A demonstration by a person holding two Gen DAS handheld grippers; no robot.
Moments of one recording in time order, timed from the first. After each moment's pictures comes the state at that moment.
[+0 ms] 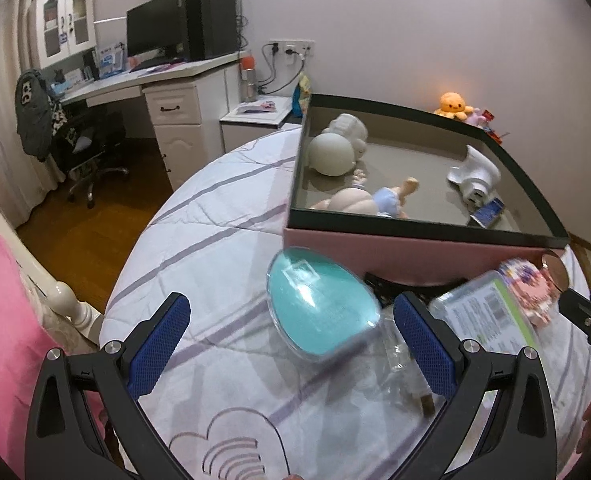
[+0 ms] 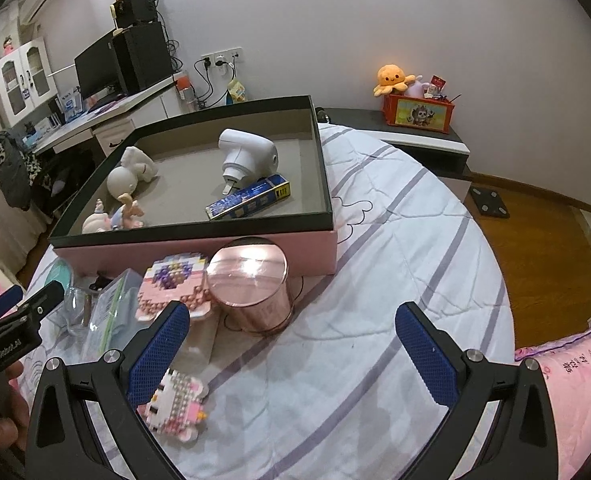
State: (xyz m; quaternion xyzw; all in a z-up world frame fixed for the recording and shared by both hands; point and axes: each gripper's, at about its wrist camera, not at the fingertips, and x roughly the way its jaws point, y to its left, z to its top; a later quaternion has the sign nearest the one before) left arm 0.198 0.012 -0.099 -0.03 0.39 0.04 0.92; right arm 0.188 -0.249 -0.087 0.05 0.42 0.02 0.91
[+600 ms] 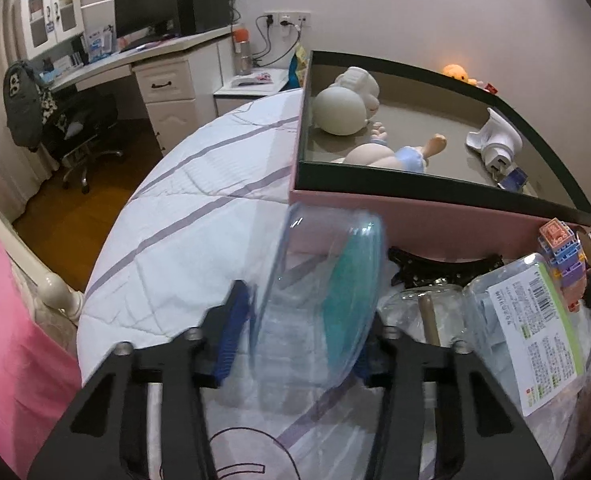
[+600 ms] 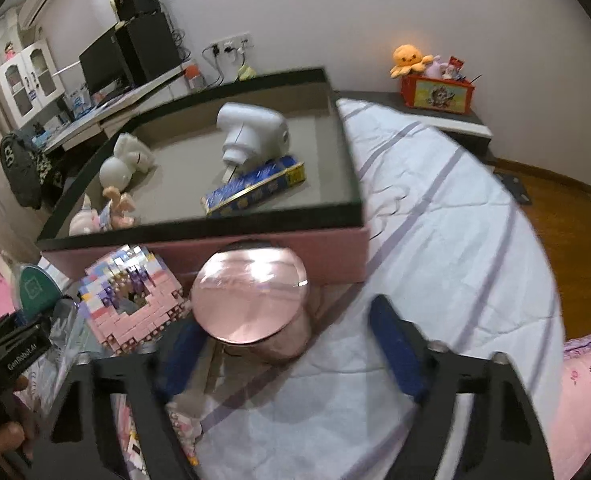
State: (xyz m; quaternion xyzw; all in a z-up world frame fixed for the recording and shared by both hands) left arm 0.216 0.018 -0.128 -0.02 0.43 0.02 0.90; right arm 0.217 -0.246 -0.118 0.07 0.44 0.05 0.89
